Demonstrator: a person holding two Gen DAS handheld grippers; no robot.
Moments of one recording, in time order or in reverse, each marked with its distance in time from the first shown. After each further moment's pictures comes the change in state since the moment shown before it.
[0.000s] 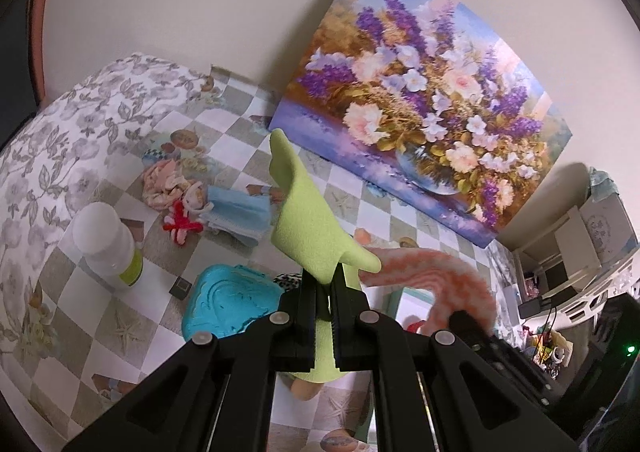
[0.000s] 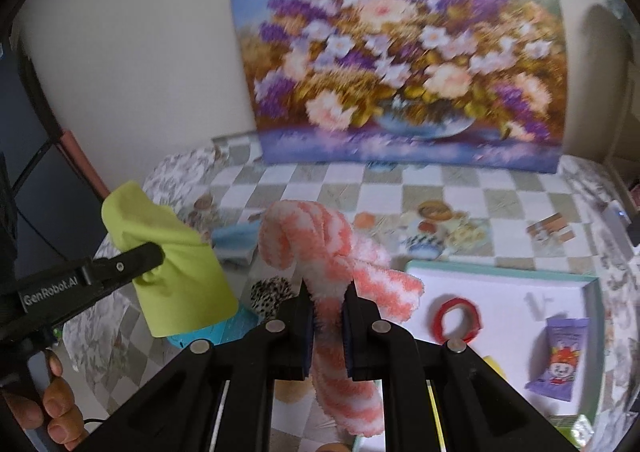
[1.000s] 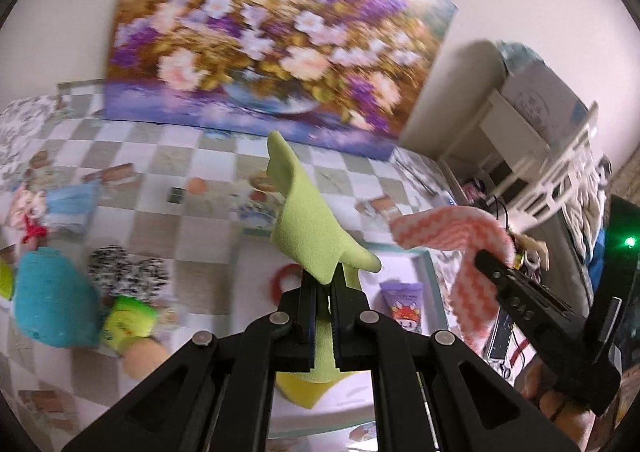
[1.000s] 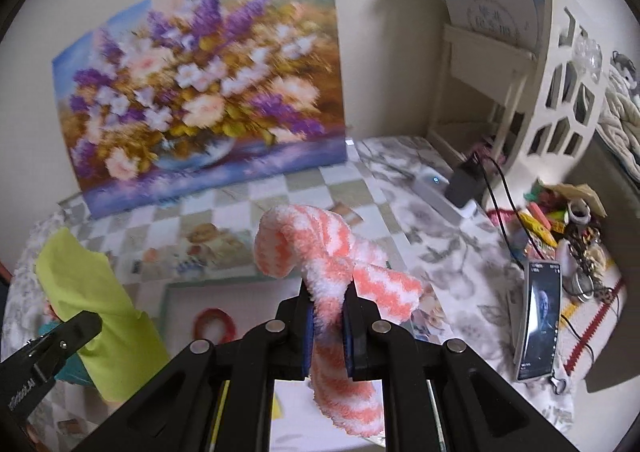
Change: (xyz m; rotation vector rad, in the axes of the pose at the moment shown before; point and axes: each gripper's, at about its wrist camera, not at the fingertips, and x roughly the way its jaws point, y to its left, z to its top) left arm 0.052 -0.165 -0.077 0.325 0.135 -0.200; right arm -0.068 -0.176 -0.013 0.228 -0.032 -0.467
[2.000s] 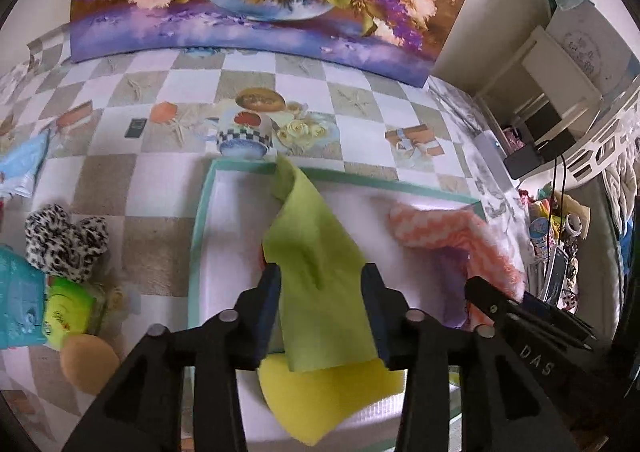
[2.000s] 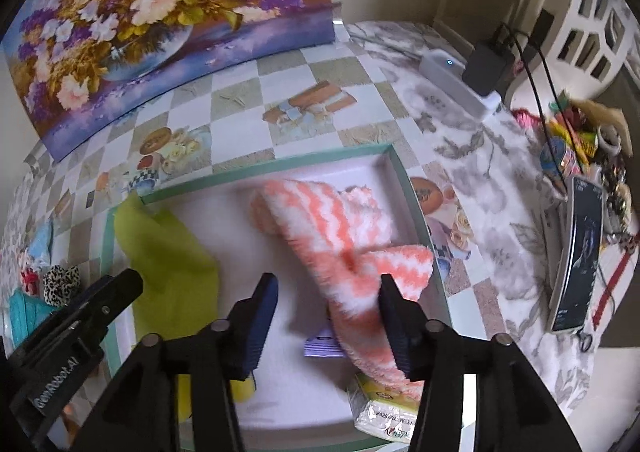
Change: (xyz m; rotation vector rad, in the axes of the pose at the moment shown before) left arm 0.097 0.004 -0.019 -0.019 0.202 0.074; right arm 0.080 -0.013 -0.038 0.015 0.324 -0.003
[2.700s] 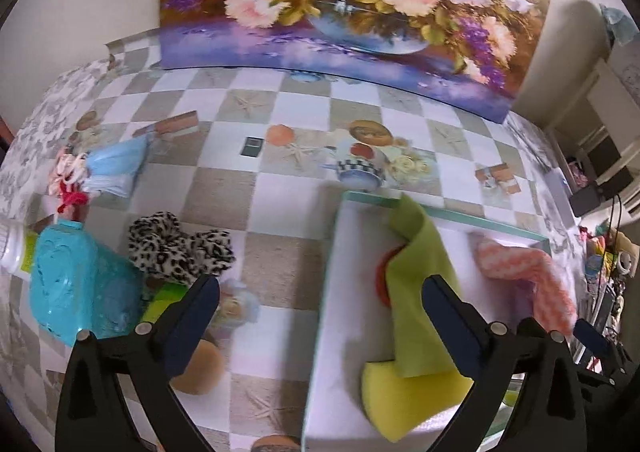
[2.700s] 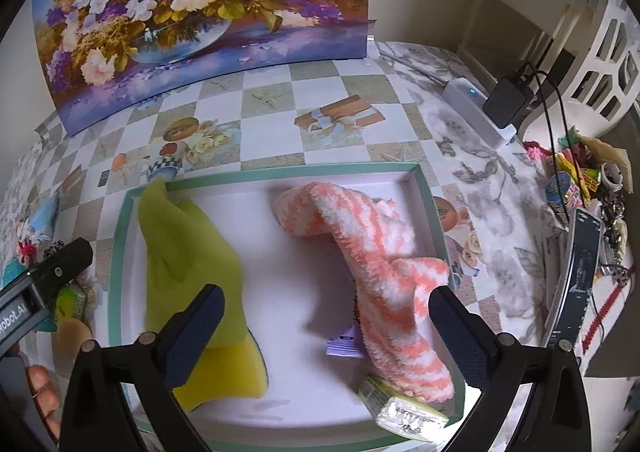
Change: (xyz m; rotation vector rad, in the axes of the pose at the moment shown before) left arm -0.030 0.047 0.008 -0.095 -0.060 0.251; right arm -0.005 0.024 -0.006 -0.097 -0.036 -0.006
